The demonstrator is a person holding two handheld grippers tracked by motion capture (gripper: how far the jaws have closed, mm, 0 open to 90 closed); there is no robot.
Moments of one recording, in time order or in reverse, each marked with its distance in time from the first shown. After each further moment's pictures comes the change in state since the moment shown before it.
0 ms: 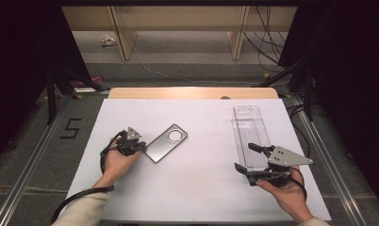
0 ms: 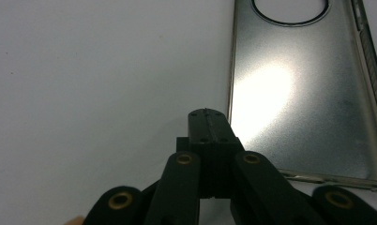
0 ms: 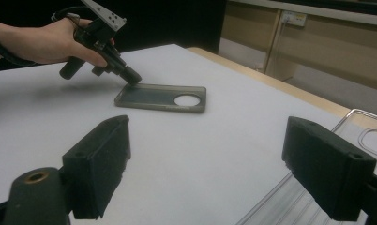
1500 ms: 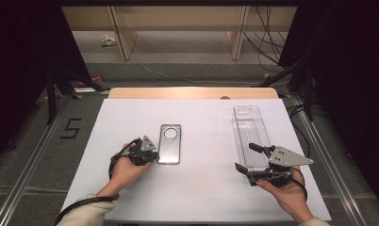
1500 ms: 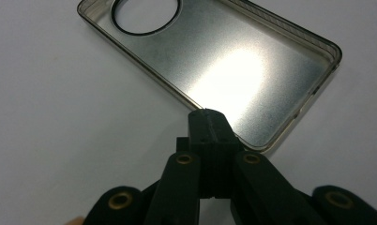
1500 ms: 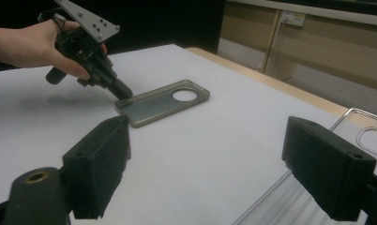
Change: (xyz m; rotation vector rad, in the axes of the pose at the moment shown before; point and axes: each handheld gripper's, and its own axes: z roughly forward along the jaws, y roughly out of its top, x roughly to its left) left arm -0.049 0.006 -0.007 0.037 -0.113 0.163; right arm 0.000 0.000 -0.001 0.002 -0.002 0.003
